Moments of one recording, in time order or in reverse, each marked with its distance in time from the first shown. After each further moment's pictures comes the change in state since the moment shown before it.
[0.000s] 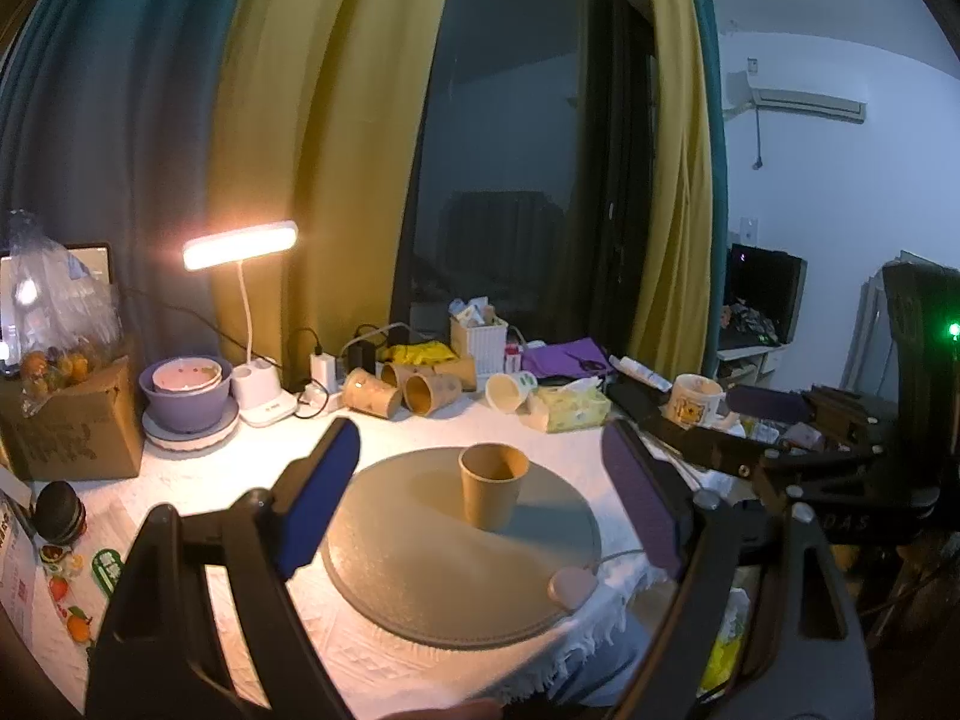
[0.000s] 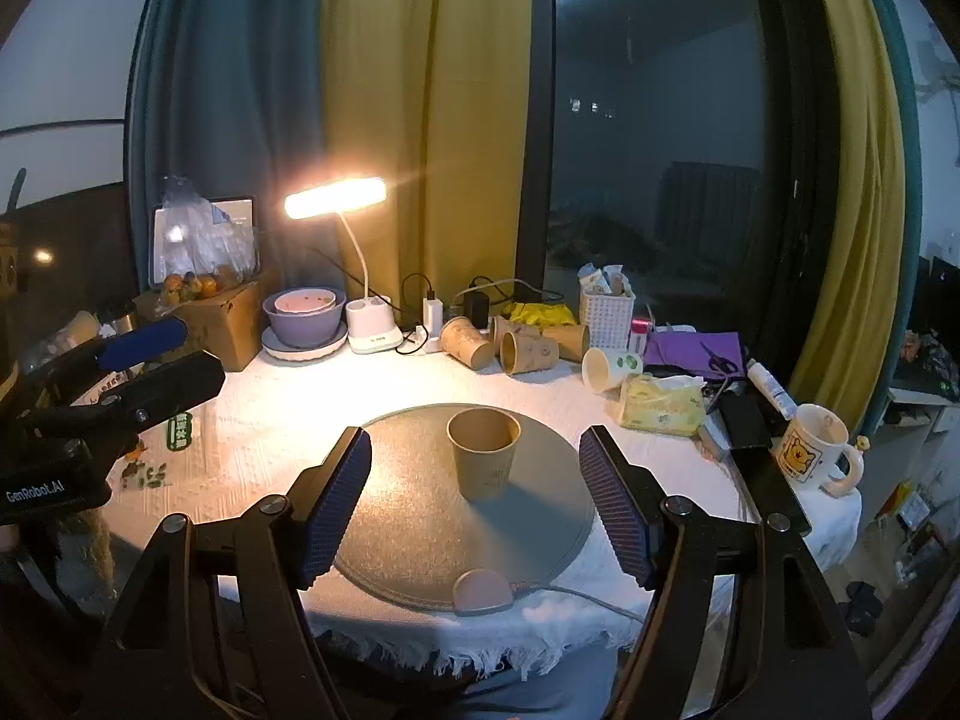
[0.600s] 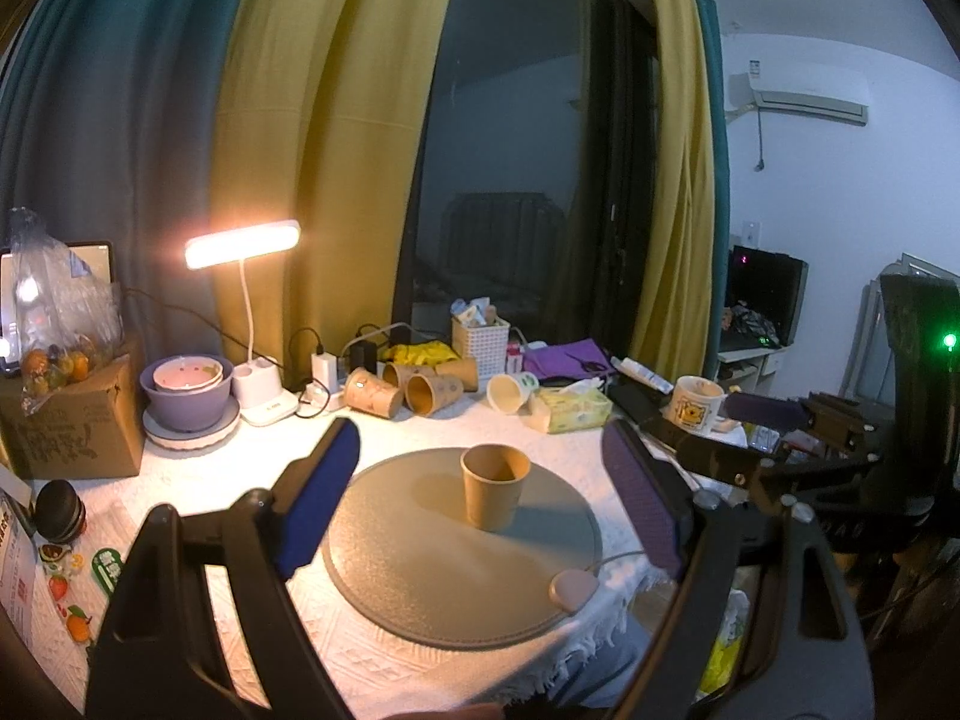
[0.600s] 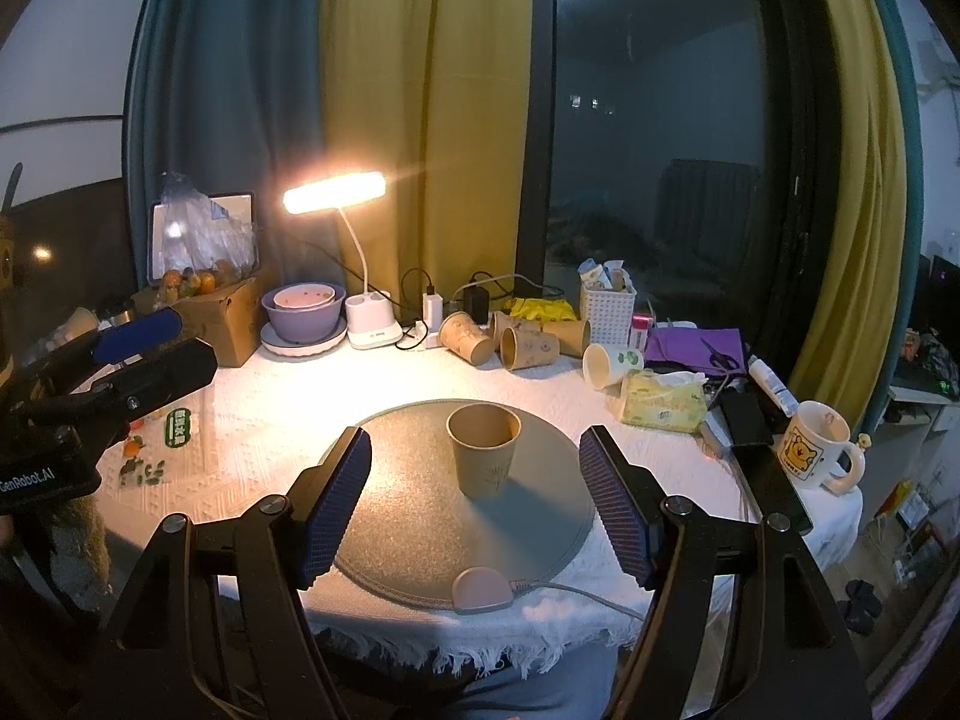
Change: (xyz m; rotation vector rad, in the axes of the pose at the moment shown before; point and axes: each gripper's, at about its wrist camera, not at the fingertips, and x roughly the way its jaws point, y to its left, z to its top) left arm -0.001 0.002 0.001 -0.002 -0.001 0.000; right arm 0.001 -0.001 -0.002 0.000 0.007 0.001
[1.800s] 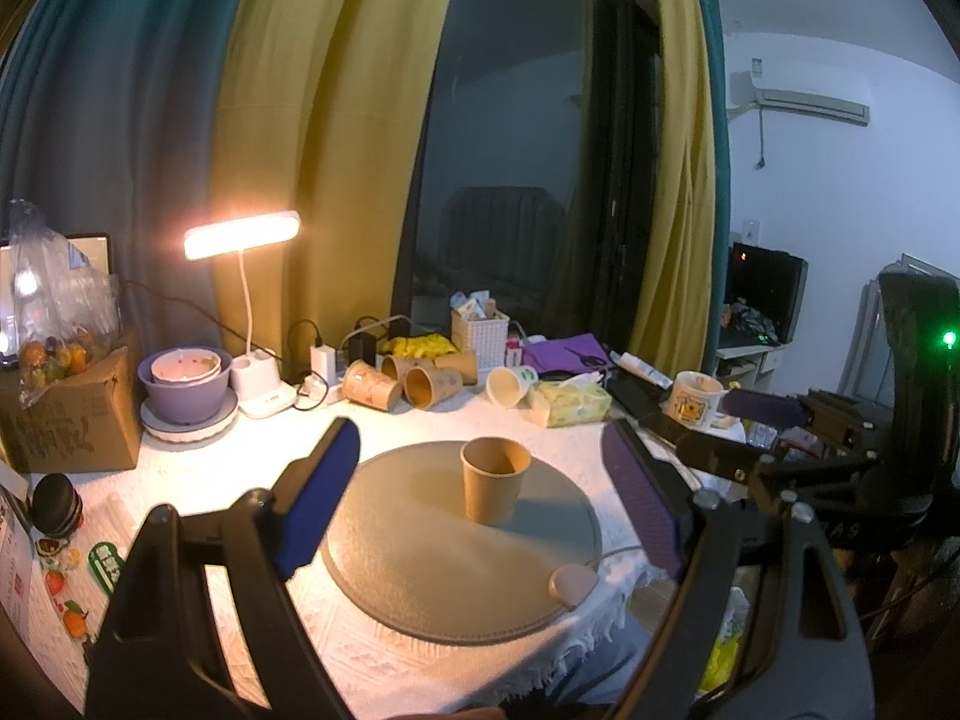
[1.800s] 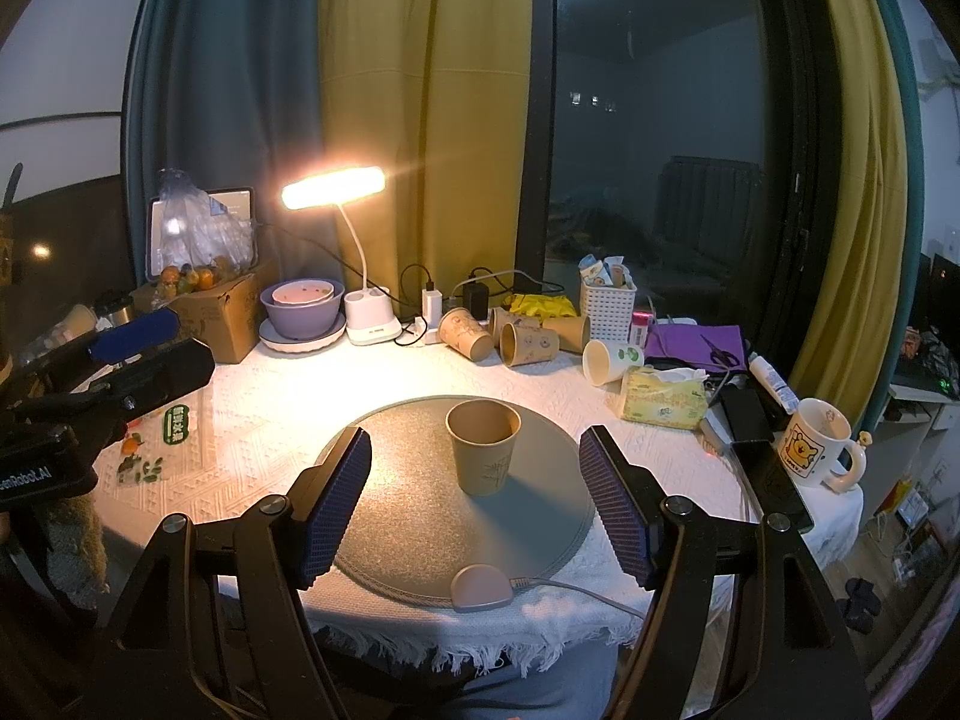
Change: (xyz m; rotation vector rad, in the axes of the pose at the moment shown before) left arm 0.000 -0.003 -0.005 -0.004 0.010 0.000; right arm 0.001 0.000 0.001 0.000 0.003 0.001
